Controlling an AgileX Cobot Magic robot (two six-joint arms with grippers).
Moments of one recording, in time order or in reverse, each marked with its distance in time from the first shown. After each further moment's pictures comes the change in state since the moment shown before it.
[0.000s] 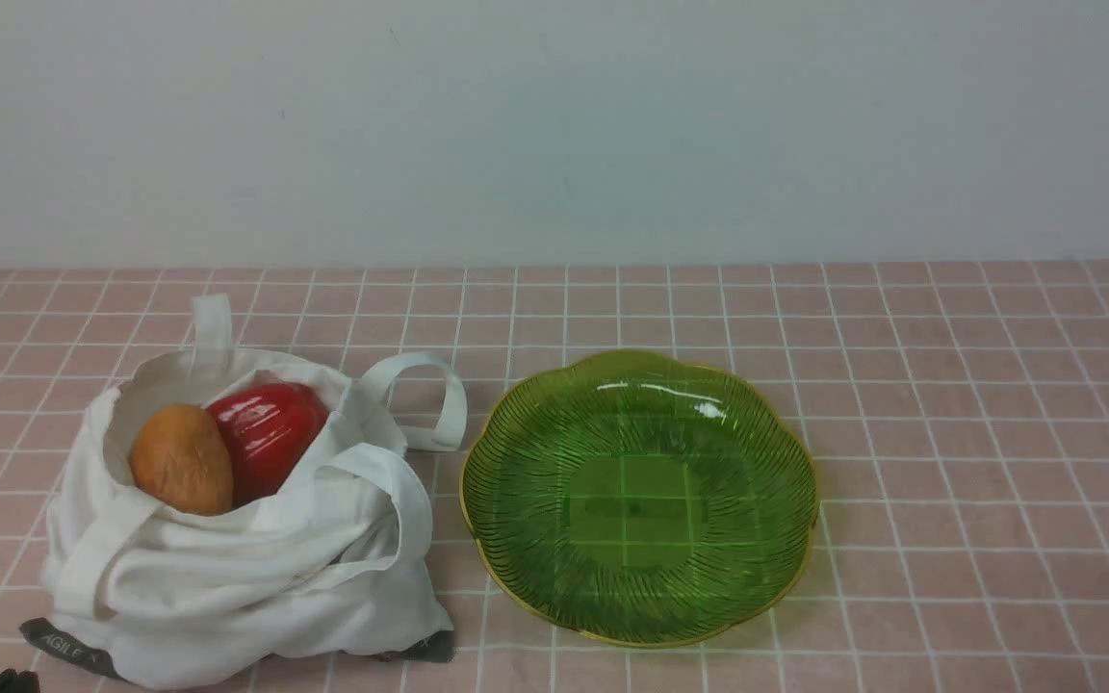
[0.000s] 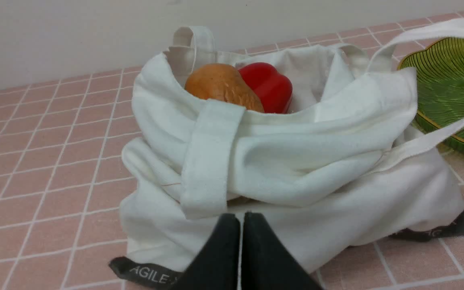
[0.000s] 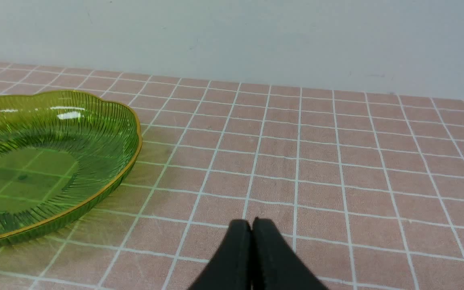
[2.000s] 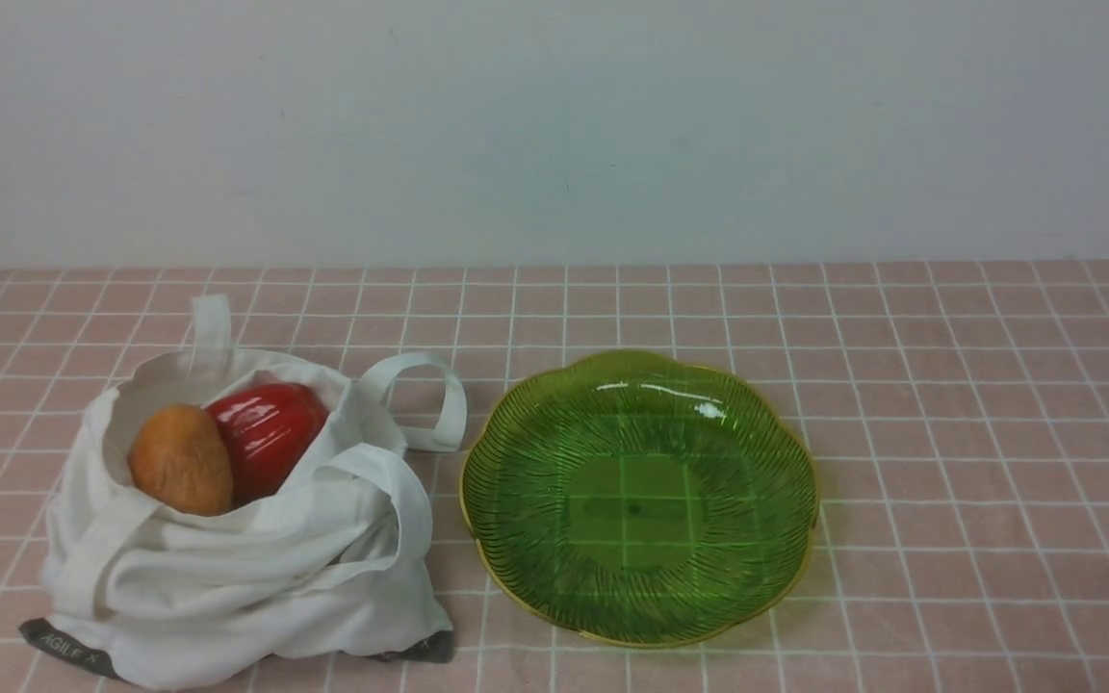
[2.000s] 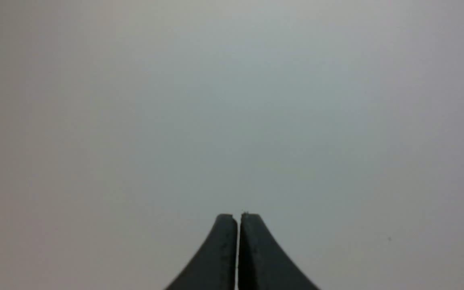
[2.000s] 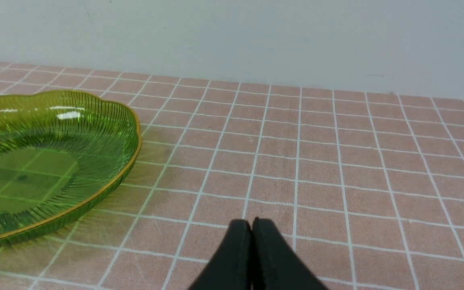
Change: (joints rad) right arm 0.000 0.000 0.000 0.000 0.001 0.000; left arm 0.000 0.138 -0.258 -0.366 -0.630 -0.061
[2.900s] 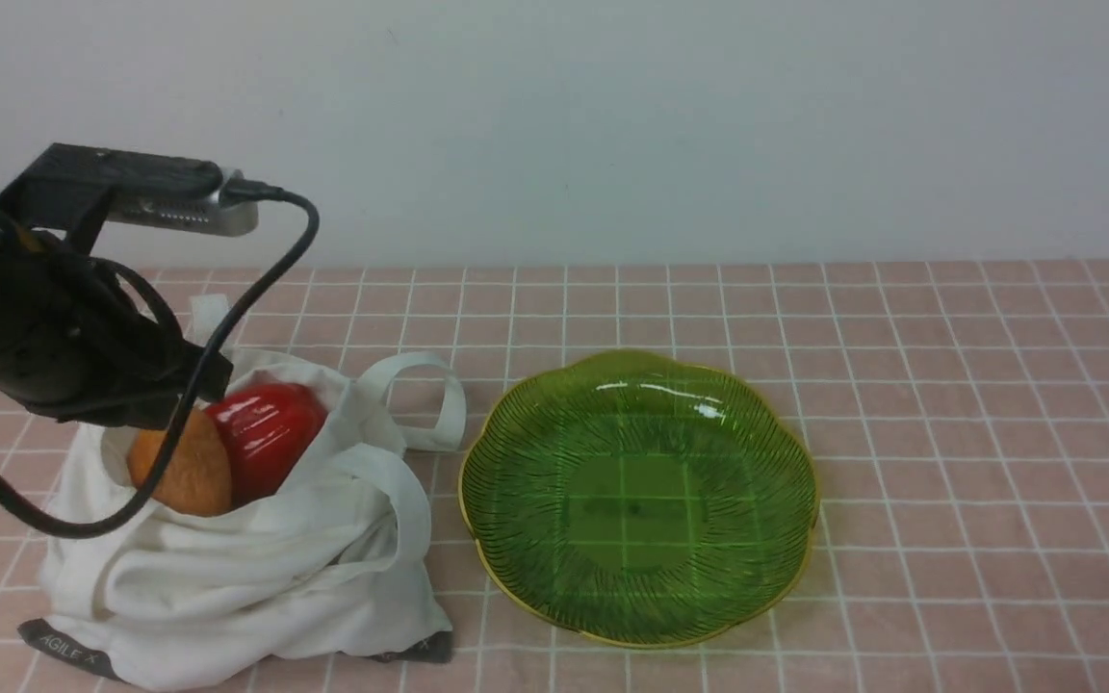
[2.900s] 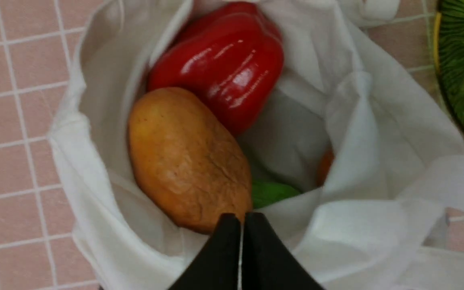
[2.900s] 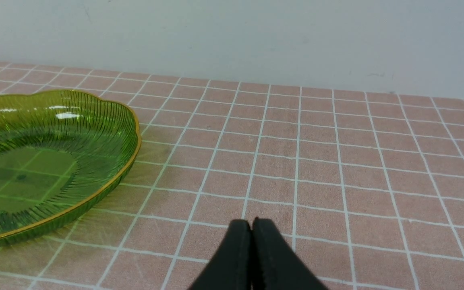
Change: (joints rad) right arm 0.000 0.000 0.000 0.000 0.000 0.000; left arm 0.000 1.290 -0.889 0.369 1.214 0.052
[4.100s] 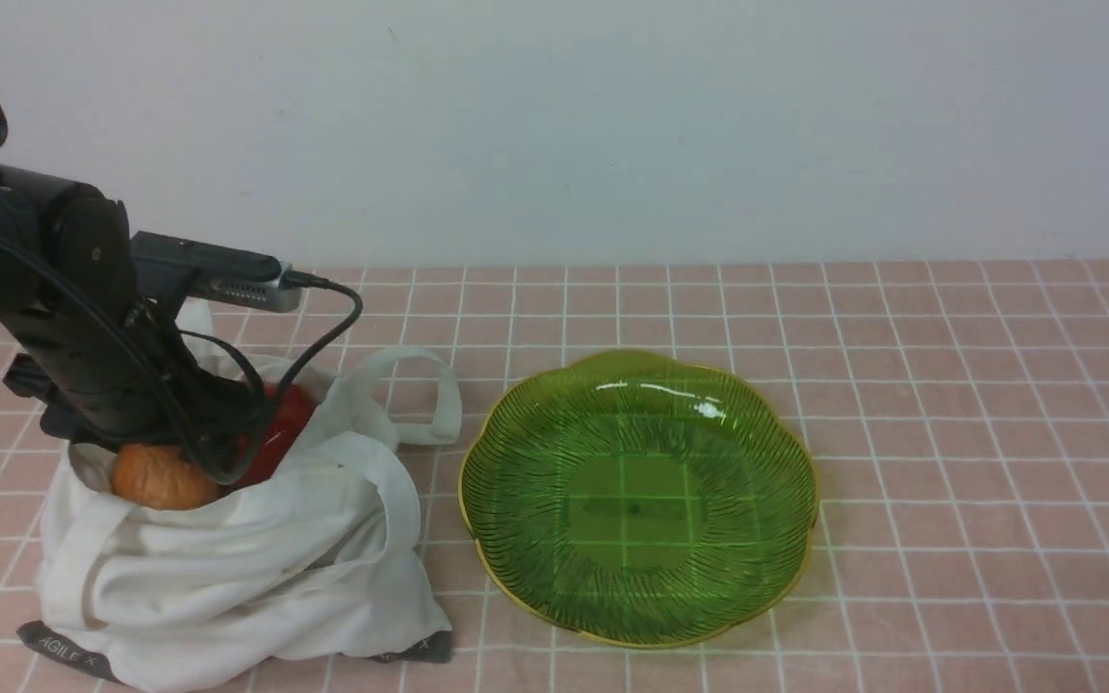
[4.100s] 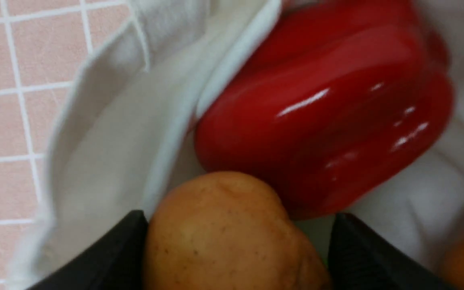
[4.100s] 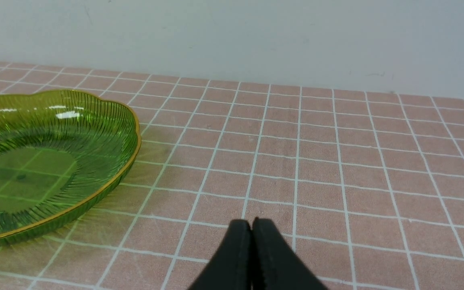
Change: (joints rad) right arm 0.000 0.000 0.000 0.000 0.000 0.000; left arm -0.001 0.254 -0.026 0.148 -0.124 -0.160
